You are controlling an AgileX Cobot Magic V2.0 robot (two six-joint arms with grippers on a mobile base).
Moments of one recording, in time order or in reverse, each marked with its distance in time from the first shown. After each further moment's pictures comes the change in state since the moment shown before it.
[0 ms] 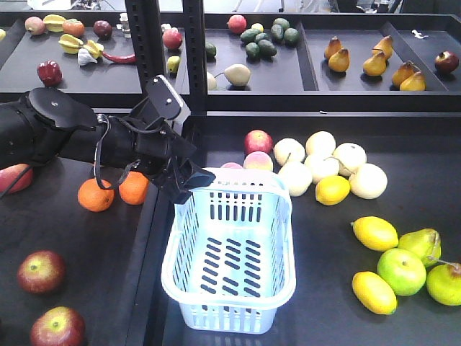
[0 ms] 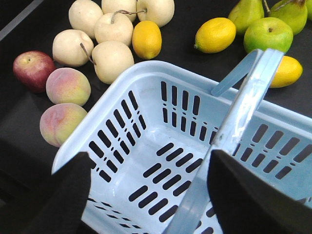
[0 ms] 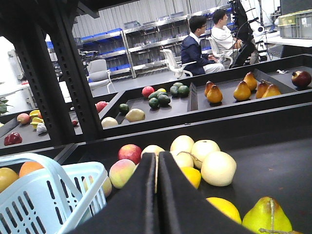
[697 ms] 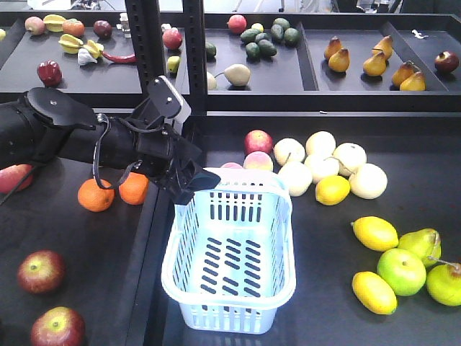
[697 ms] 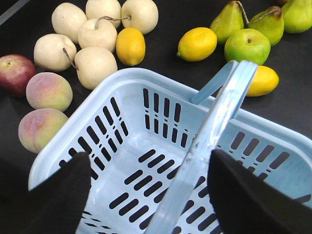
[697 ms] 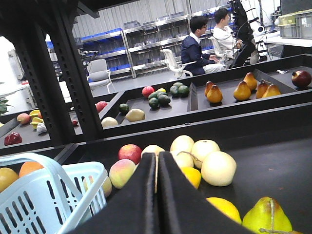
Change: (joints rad) left arm 0.000 0.000 0.000 -0.050 0.049 0.002; right arm 0.000 0.000 0.000 0.000 0.000 0.000
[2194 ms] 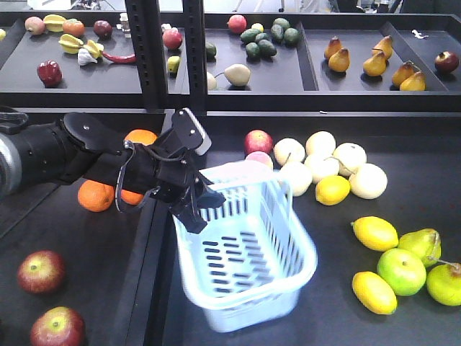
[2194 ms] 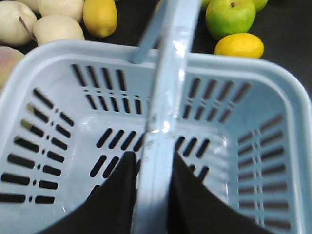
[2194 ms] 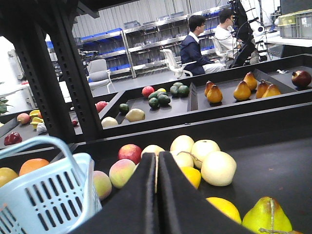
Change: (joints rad) left arm -0.060 0.050 0.034 0.029 -0.012 0.006; right arm 0.000 0.000 0.000 0.000 0.000 0.000
